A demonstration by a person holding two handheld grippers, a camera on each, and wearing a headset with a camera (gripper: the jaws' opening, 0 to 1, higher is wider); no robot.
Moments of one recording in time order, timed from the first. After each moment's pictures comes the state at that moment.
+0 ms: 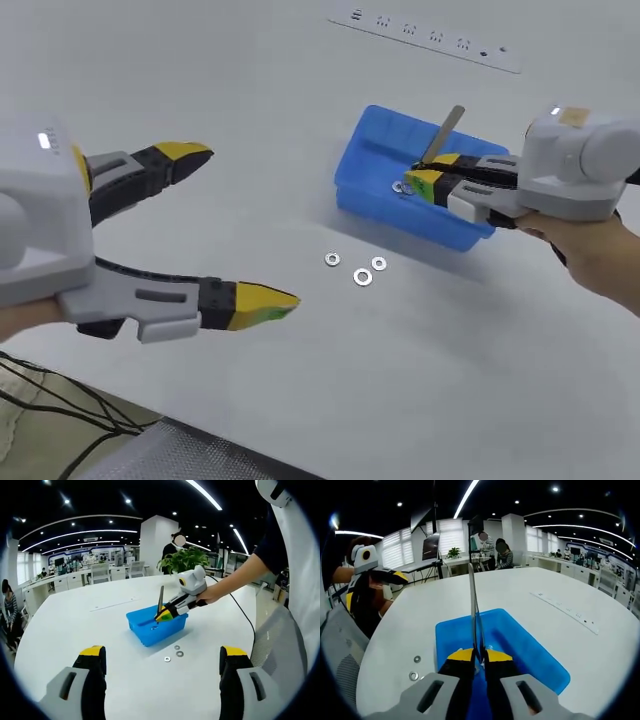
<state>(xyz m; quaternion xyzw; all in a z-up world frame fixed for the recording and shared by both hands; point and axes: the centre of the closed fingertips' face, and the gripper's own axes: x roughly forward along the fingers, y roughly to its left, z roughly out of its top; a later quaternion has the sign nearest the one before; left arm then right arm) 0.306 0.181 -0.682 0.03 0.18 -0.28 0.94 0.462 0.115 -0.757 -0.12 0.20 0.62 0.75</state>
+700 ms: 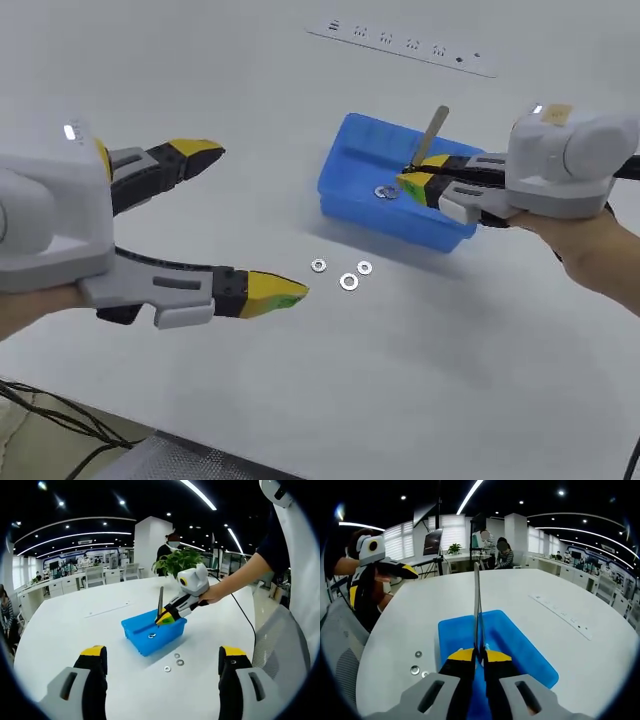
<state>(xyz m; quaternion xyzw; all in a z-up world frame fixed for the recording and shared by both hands) 0.331 0.173 -0.677 0.04 0.17 -0.31 0.94 0.461 0.107 -0.747 -0.15 0.19 0.61 0.75</state>
